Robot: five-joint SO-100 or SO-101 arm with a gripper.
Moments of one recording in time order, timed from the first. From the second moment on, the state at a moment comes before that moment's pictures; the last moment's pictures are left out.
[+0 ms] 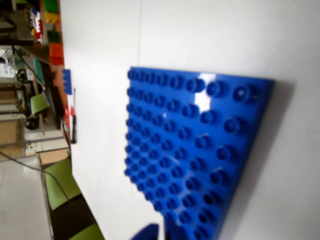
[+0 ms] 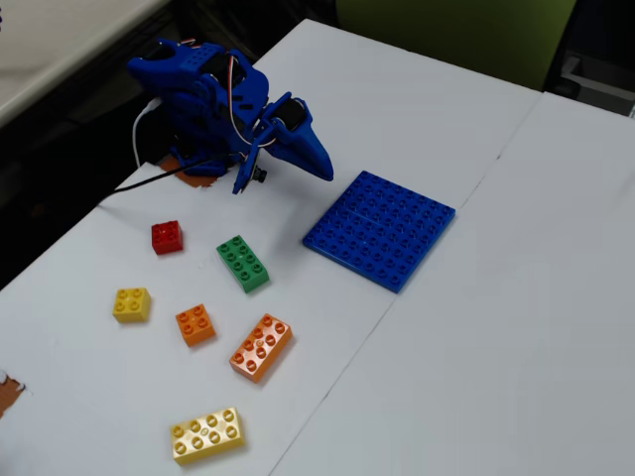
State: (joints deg) arm -1.8 187.9 178.0 37.6 -4.4
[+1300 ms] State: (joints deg) arm -1.8 187.9 178.0 37.6 -4.4
